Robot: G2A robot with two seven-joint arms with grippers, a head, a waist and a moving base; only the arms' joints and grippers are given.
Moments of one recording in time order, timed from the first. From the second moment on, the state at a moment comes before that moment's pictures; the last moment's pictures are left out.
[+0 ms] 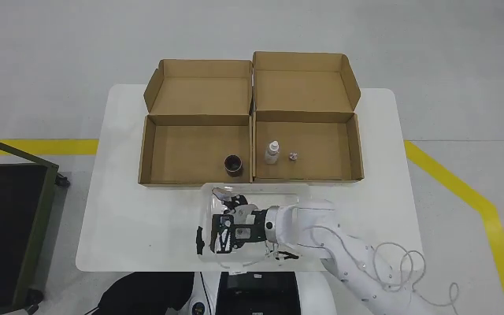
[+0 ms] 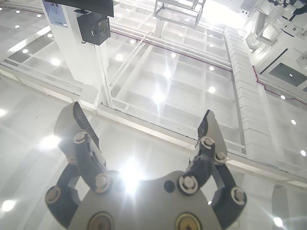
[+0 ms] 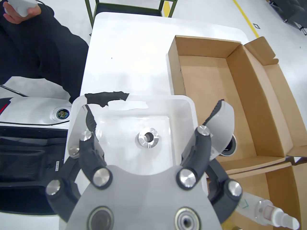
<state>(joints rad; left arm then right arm) -0.17 -0.33 -0.48 -1.21 3.07 0.34 0.06 -1.09 -1.26 0.80 -1.88 -1.36 -0.74 0.50</state>
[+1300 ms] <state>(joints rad) -0.17 -0.33 -0.48 -1.21 3.07 0.34 0.06 -1.05 -1.28 0.72 -1.60 -1.51 -0.65 0.40</state>
